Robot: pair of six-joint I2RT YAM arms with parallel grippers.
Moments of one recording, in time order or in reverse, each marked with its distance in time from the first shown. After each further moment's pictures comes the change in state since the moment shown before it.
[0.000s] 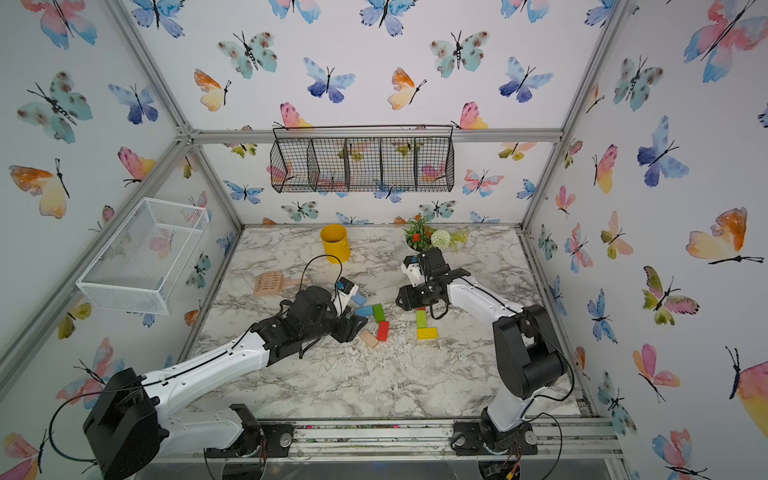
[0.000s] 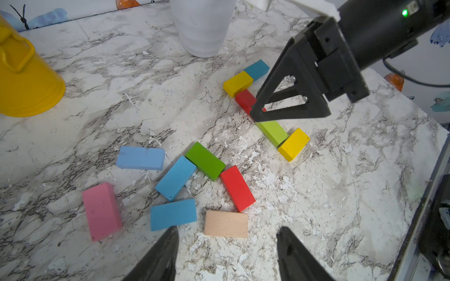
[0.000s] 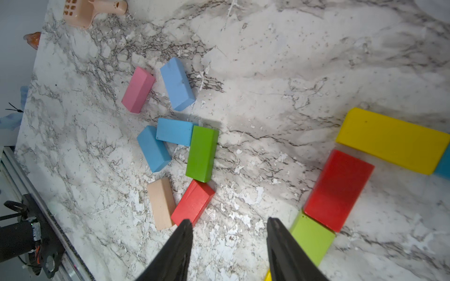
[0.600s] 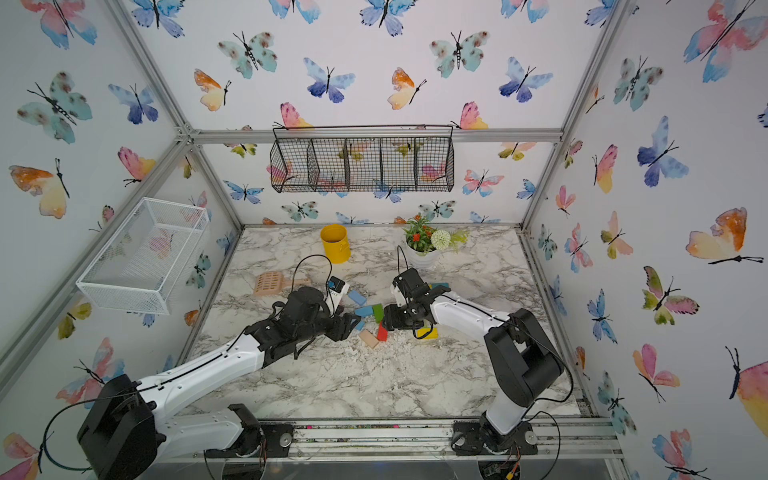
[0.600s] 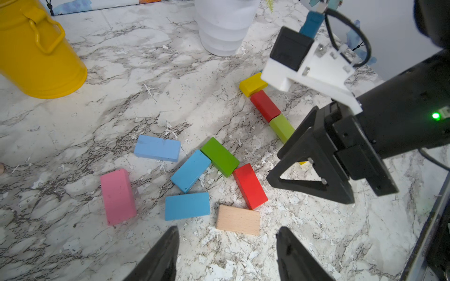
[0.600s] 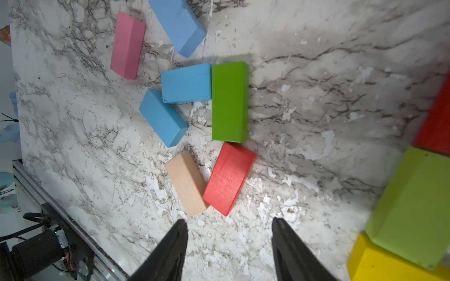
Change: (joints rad) left arm 0.055 -0.034 -0.045 0.014 -0.004 -0.048; right arm 0.197 -0.021 -0.113 0.039 0.092 0.373
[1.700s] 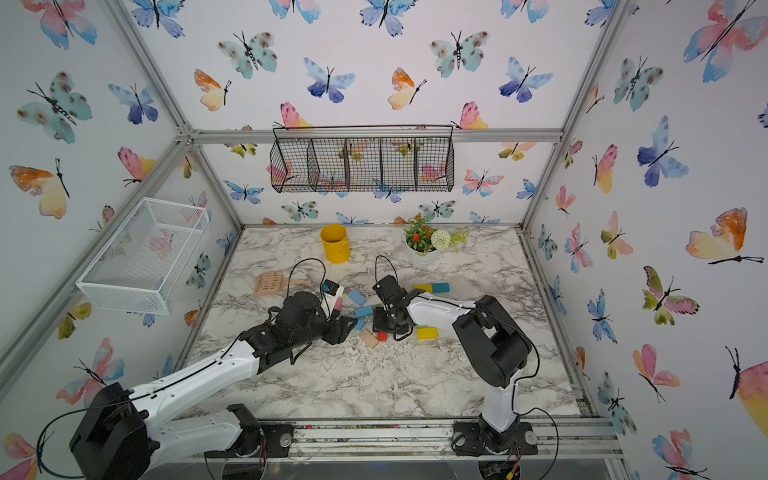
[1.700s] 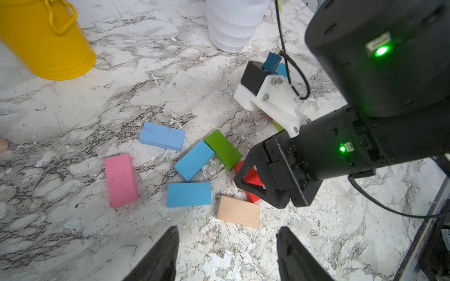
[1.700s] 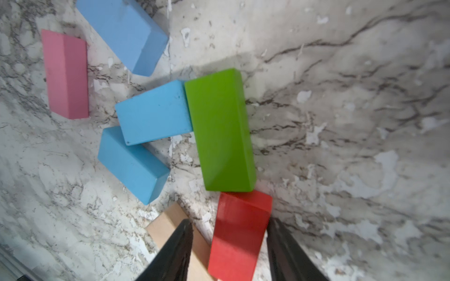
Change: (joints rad) left arm 0.000 -0.052 -0.048 -0.001 -0.014 -0.045; right arm 0.107 0.207 0.115 0.029 0.154 0.199
